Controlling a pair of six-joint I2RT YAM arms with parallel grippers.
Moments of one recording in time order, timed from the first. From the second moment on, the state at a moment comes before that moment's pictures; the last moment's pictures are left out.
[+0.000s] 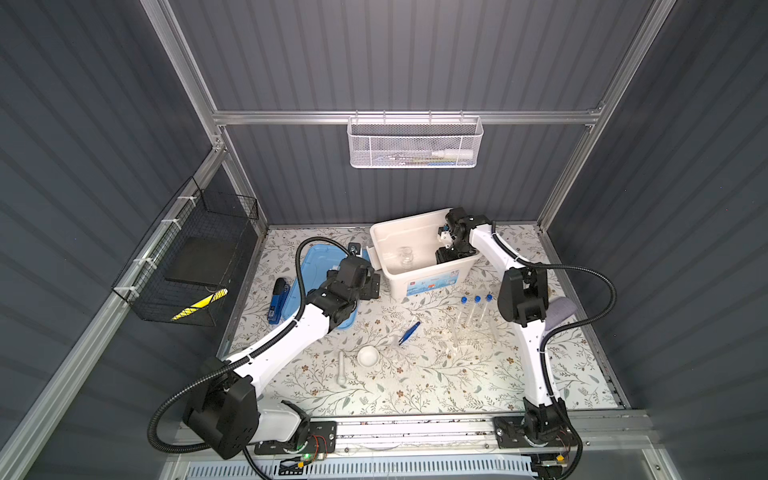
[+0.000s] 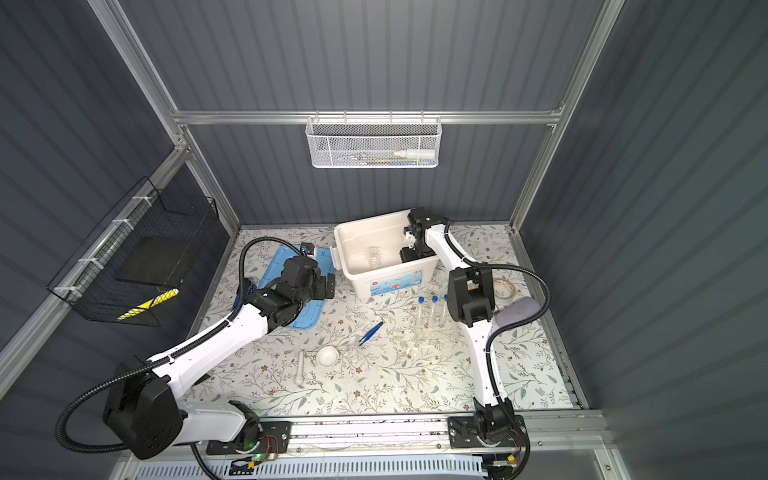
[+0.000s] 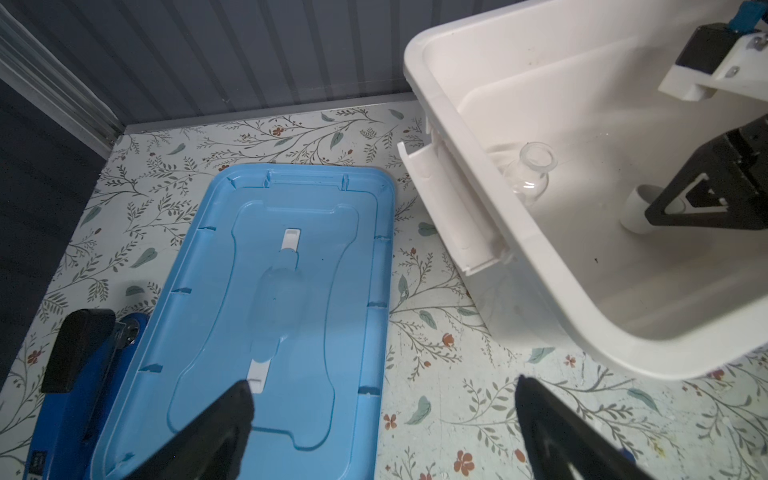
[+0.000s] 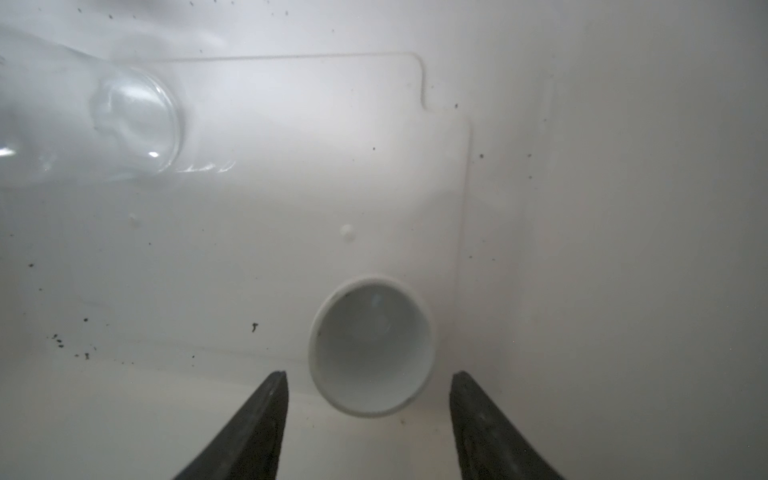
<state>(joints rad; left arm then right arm) -0.61 1.34 1.00 -0.34 -0.39 -0.25 0.29 2.43 2.24 -1.14 -0.13 0.01</state>
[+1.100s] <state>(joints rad) -0.91 1.20 0.67 -0.37 -0.14 -0.27 0.26 1.87 1.76 -0.76 -0.16 0.11</state>
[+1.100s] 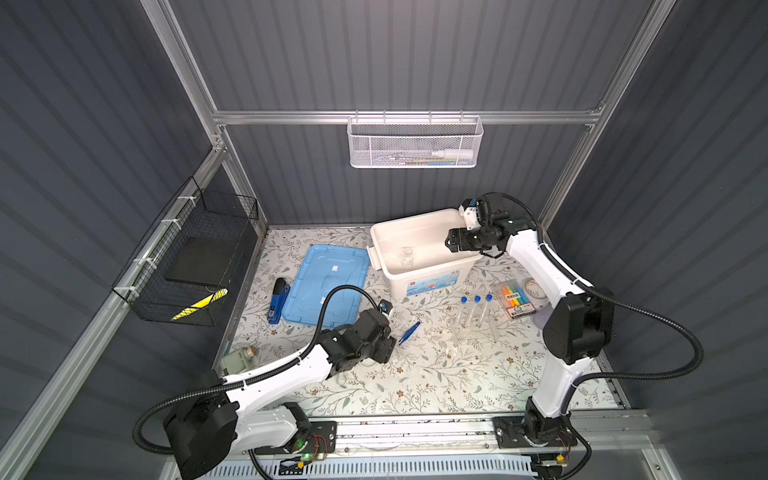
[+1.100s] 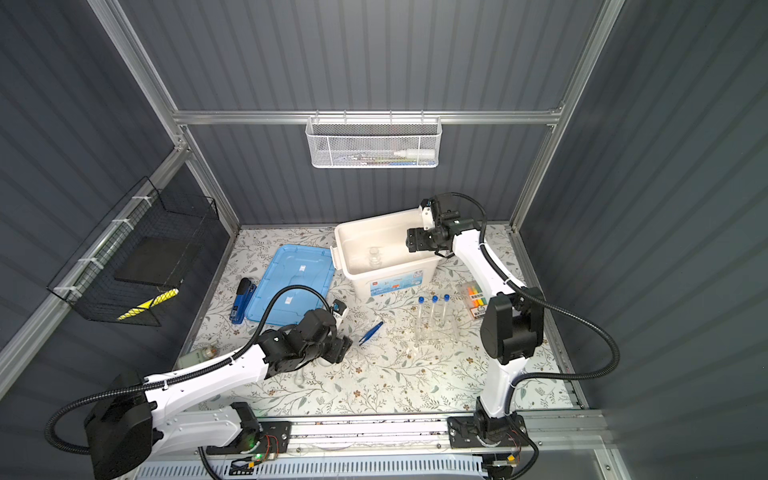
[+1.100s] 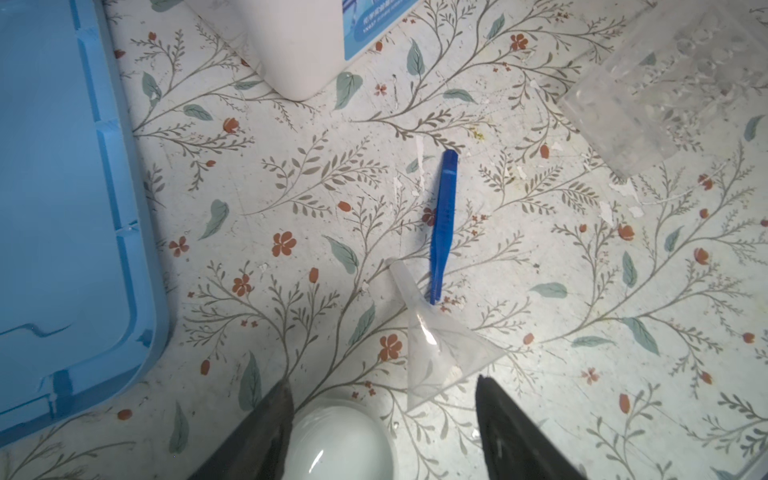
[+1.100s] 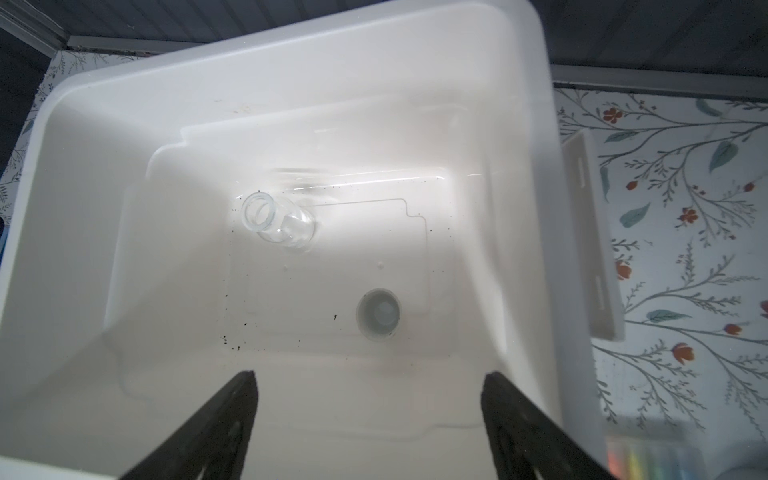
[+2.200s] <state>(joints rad) -0.97 1.36 0.65 -0.32 -0.16 -0.26 0.17 1.78 1.60 -0.68 -0.17 0.15</state>
